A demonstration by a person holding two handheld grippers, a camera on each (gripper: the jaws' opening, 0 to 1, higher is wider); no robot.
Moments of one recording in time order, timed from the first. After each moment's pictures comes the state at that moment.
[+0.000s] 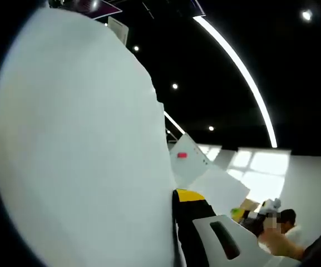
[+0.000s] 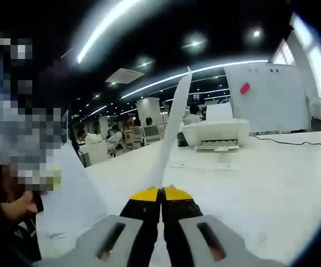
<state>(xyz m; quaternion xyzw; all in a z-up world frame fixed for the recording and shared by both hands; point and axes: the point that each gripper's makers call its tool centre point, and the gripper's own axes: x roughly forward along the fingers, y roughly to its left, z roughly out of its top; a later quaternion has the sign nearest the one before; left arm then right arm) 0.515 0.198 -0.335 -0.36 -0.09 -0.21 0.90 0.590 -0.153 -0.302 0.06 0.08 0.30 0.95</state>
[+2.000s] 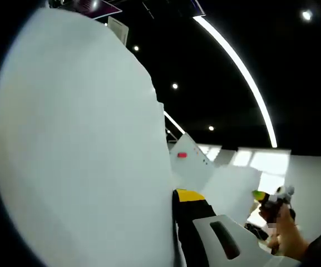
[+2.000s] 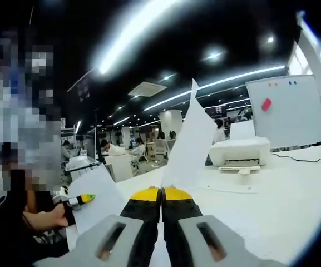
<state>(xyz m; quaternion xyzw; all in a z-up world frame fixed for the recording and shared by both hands) 0.516 0.198 -0.335 -0.36 -0.09 -0.21 0.91 0.537 -0.127 -0.220 0.06 0.03 0.38 0.92</state>
